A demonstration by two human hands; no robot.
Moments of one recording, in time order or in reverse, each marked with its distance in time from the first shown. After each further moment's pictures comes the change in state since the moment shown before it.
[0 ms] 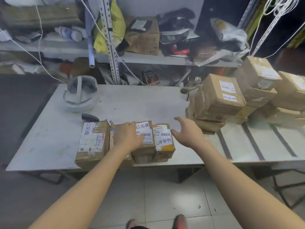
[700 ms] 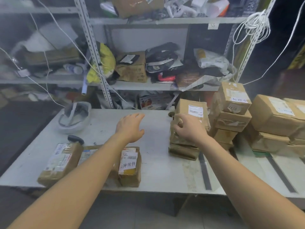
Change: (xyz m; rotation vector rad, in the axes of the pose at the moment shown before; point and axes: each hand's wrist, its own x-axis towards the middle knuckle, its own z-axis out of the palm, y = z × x) left_hand 0.049 0.191 -0.055 0.198 0.162 0.129; right_hand 0.054 0.146 -0.129 0.079 0.135 -0.183
